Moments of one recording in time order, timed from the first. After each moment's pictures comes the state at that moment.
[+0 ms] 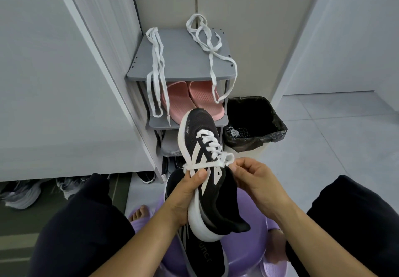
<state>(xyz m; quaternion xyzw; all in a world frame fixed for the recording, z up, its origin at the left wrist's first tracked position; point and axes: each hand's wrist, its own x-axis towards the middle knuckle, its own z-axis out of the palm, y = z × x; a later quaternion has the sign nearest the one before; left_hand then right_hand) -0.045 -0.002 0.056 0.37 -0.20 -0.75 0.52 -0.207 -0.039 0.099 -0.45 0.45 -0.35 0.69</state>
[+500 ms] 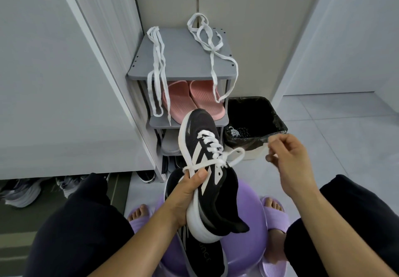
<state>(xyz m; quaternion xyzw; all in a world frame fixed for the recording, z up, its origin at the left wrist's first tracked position) -0.044 -0.001 0.054 0.39 -0.18 -0.74 0.52 -0.235 -0.073 0.114 -0.42 0.57 -0.51 0.49</state>
